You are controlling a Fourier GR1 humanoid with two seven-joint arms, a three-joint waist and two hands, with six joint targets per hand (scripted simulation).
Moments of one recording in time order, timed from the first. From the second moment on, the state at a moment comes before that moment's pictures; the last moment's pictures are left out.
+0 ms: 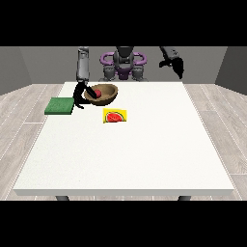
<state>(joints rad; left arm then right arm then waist) -0.38 0.14 0.03 -1.25 -0.06 0.00 -0.24 -0.37 -0.18 -0.17 -0.68 0.11 -0.40 -0.30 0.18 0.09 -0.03</state>
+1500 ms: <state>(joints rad) -0.35 0.47 0.38 -1.12 0.20 -0.25 -0.32 -0.47 -0.55 -0.32 -0.77 0.04 -0.12 0.05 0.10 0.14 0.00</state>
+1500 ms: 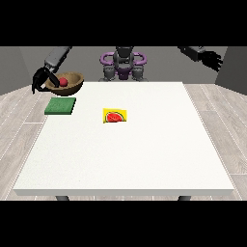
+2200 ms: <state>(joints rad) -0.38 0.68 0.54 -0.98 0.32 -0.42 -0.41 -0.53 -0.63 -0.42 -0.65 0.00 -0.17 -0.03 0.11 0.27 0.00</state>
